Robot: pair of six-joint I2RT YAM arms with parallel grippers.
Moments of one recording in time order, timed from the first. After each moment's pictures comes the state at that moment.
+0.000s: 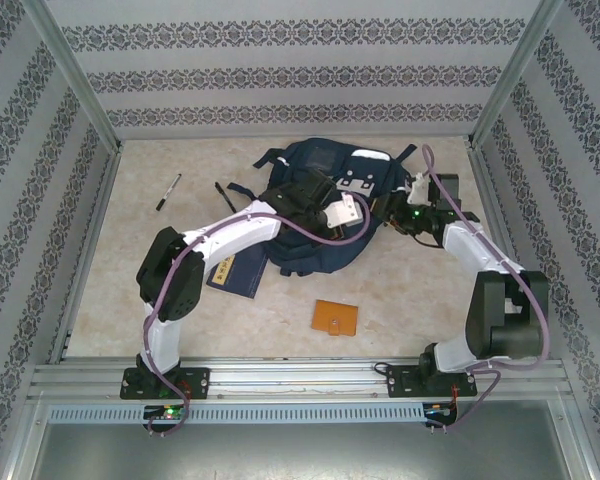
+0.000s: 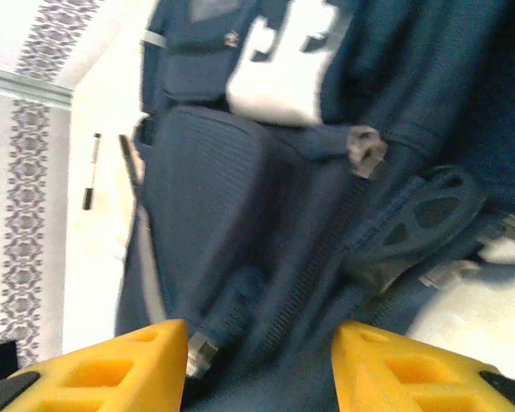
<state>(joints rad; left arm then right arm) -0.72 1.98 1.63 -0.56 0.30 0.47 -0.04 1.46 0.90 -0.27 -0.67 0.54</state>
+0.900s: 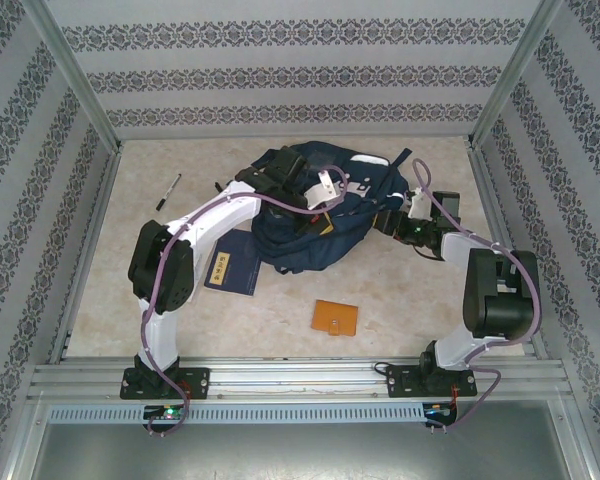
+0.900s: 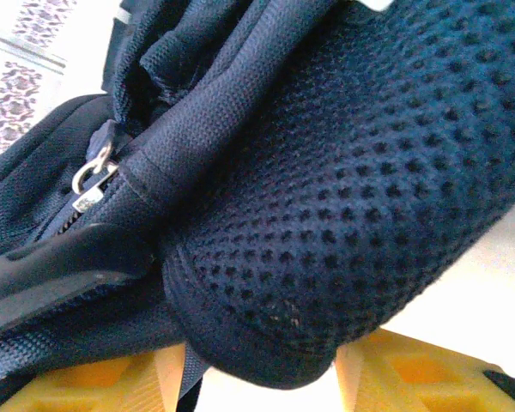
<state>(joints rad) -0.58 1.98 1.72 -0.73 0.67 0.46 -0.10 1.62 0.77 0.06 -0.81 0.37</state>
